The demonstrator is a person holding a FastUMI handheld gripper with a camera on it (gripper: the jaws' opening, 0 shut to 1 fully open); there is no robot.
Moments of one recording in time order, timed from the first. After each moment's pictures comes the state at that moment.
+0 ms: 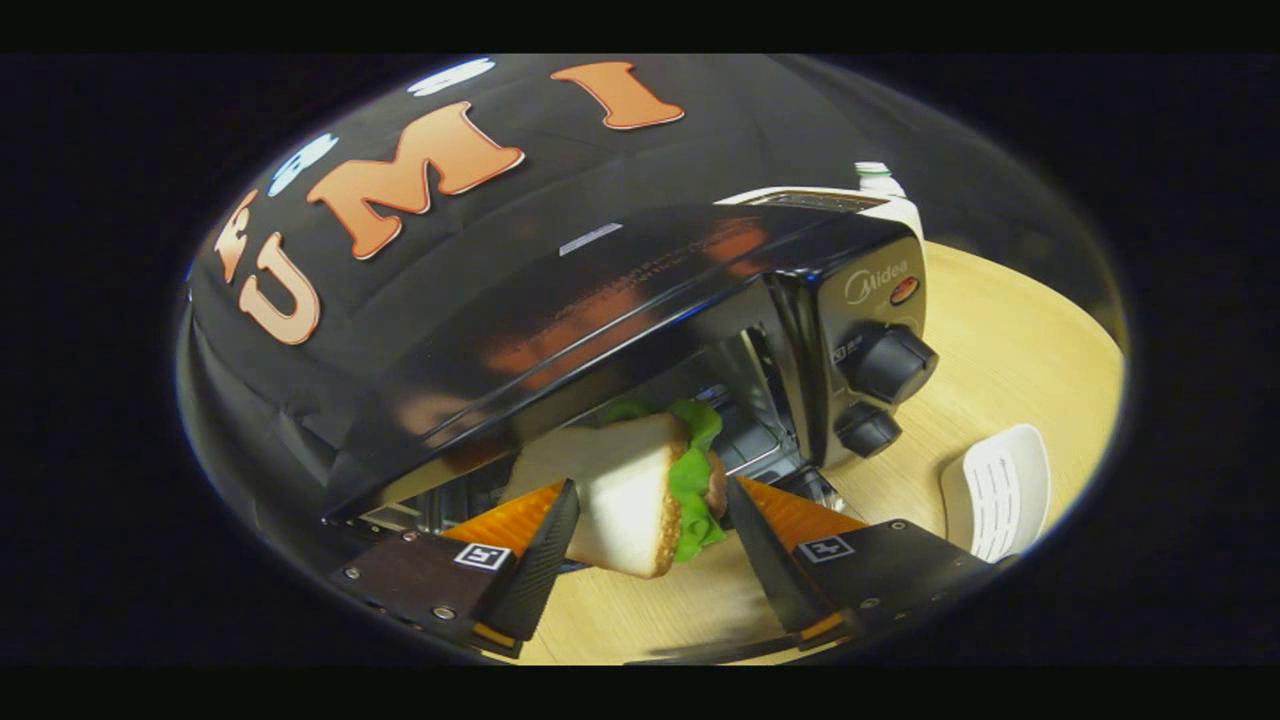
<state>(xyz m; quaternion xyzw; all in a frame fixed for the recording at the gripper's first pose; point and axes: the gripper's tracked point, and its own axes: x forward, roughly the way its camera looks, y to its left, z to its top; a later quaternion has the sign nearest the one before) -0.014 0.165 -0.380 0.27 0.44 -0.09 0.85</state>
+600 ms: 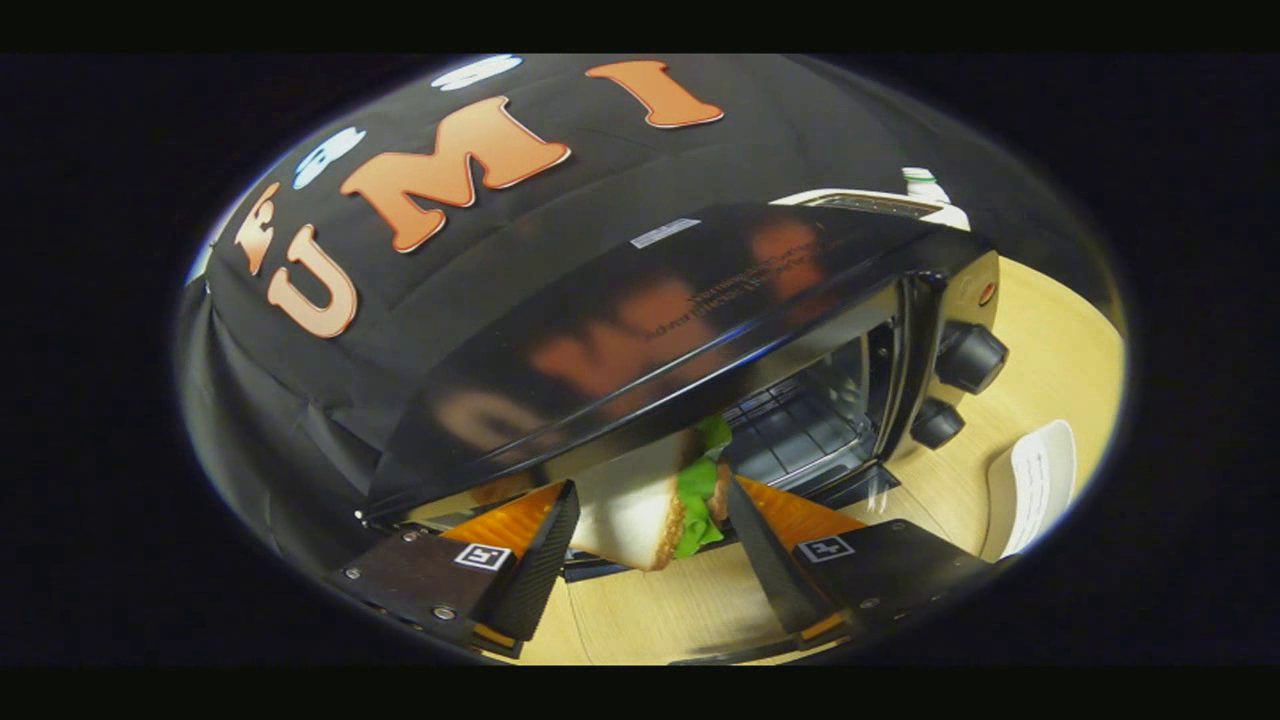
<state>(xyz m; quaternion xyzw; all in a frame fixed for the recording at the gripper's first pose) -0.006 0.195 -0.364 0.28 0.43 -0.04 0.86</state>
